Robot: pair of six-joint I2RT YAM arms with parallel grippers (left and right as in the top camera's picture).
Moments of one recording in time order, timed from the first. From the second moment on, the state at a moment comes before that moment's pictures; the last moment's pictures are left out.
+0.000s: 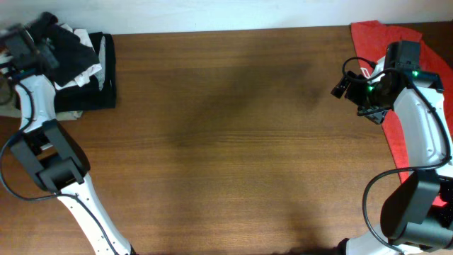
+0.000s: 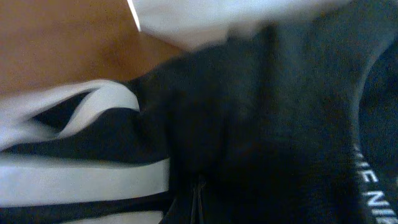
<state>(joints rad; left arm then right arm) 0.43 2.54 2.22 -0.28 -0.17 -0.05 -0.24 1.75 1.49 -0.94 -0.26 0.36</state>
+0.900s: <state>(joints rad) 0.33 2.72 2.55 -0.53 0.01 0.02 -0.24 1.75 1.49 -0.94 -0.26 0.36</state>
